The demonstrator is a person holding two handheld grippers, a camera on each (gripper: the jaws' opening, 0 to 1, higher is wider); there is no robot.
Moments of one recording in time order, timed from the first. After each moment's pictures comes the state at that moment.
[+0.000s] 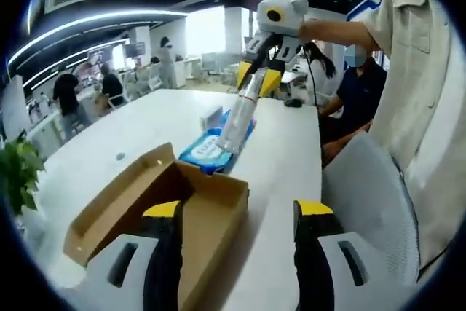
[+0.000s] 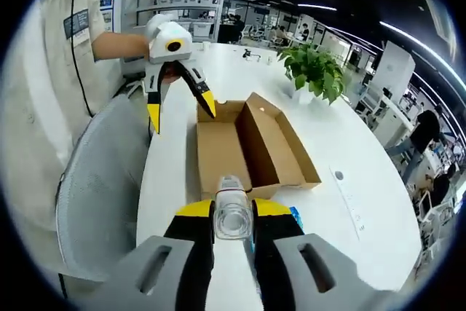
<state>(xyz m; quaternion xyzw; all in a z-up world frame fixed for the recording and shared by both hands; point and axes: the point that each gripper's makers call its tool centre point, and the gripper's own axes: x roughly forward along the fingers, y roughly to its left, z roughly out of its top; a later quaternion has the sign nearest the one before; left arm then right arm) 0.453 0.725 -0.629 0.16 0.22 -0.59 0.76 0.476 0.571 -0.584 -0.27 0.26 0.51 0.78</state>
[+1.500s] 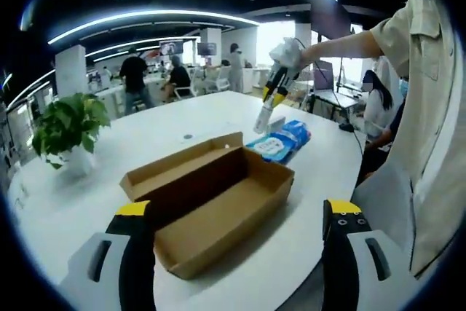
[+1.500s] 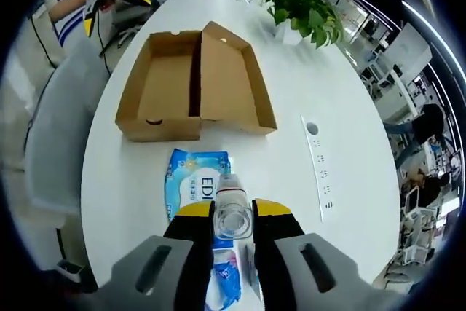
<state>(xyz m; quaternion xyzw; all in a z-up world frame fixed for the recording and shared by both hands) 0.459 0.821 -0.606 0.09 0.22 -0.43 0.87 0.606 0.489 -0.638 -0.38 0.38 0.47 0.70</state>
